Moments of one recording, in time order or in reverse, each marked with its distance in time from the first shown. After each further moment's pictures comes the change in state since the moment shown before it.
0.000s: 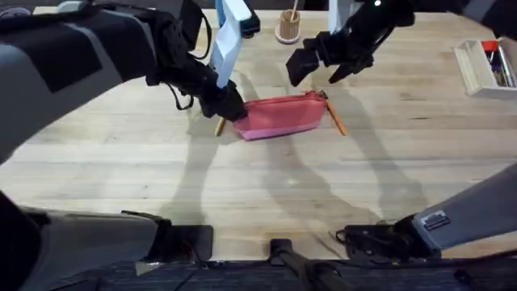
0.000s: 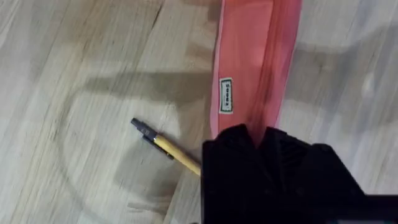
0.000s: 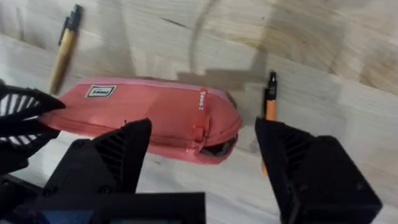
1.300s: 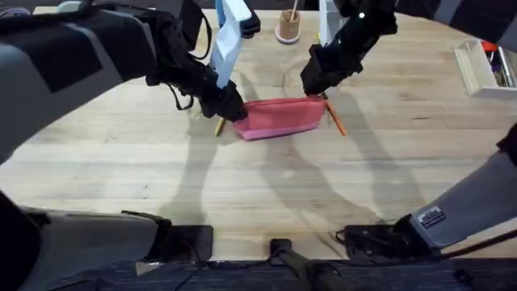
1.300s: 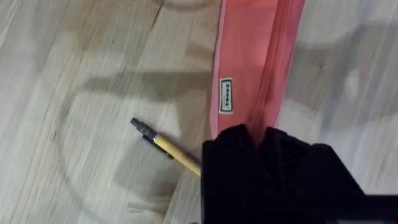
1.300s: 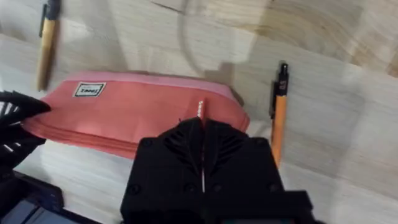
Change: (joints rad) left arm 0.000 0.000 0.000 -0.001 0.000 0.000; right arm 0.012 0.078 0.000 -0.029 -0.019 0.006
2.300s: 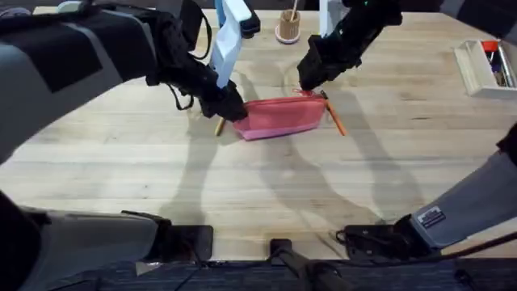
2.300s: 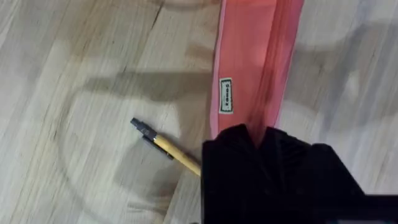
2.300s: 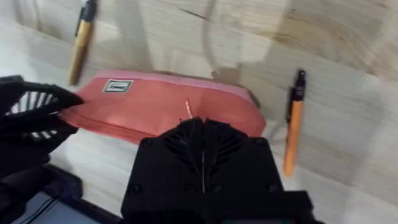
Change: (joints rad) left arm 0.000 0.000 0.000 0.000 0.000 0.000; right arm 0.000 0.000 0.056 -0.025 -0.066 -0.008
